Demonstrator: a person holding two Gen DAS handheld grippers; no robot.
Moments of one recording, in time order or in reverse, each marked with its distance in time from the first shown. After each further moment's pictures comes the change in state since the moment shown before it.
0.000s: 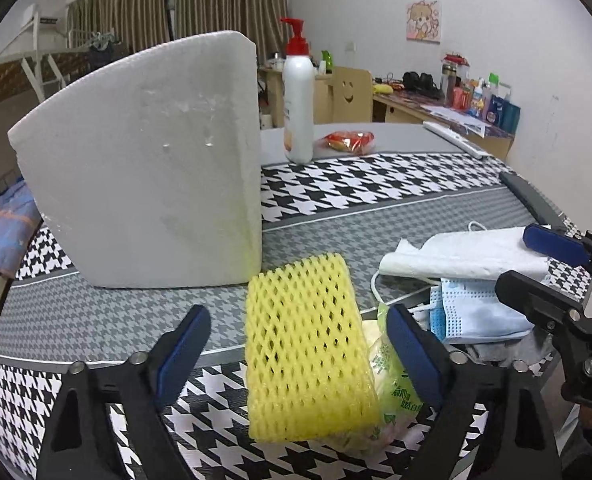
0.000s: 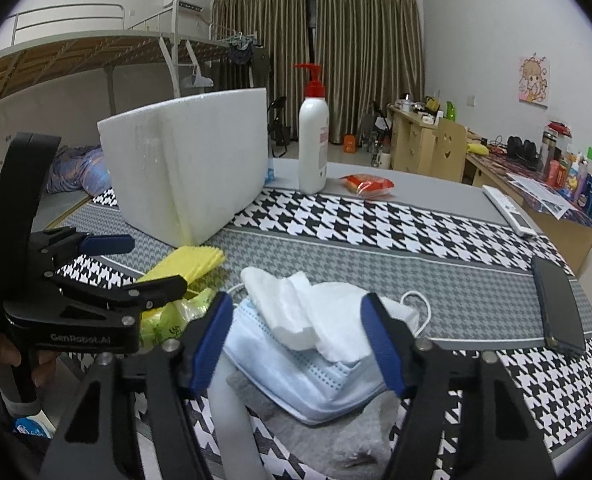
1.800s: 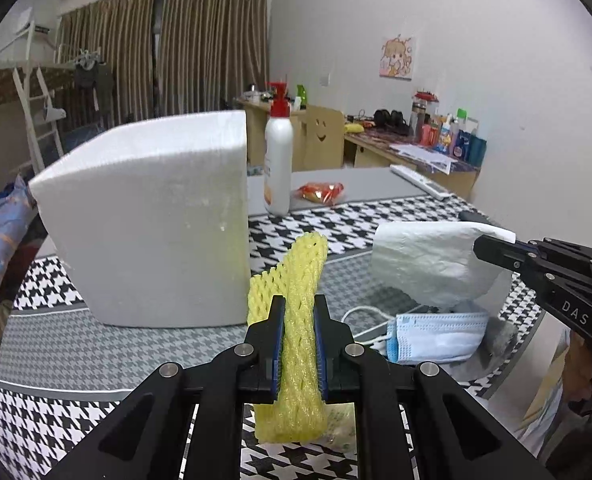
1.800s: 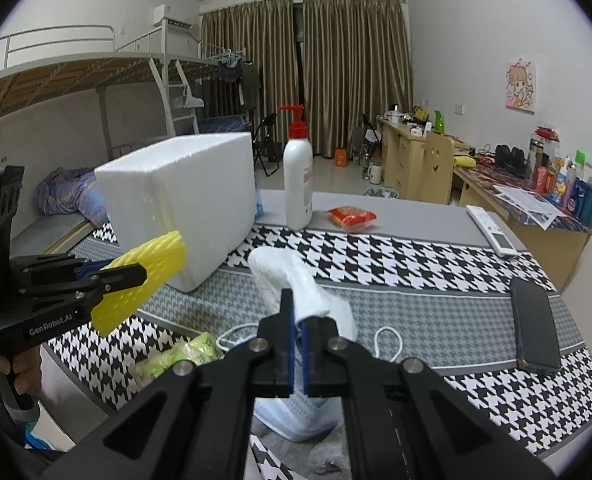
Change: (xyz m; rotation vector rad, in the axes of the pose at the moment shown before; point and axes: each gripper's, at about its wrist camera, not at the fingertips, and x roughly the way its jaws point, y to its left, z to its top) left arm -0.063 0.021 0.011 -0.002 -0.137 -0.117; right arm -0.032 -0.011 0.035 0.047 -0.076 -0.023
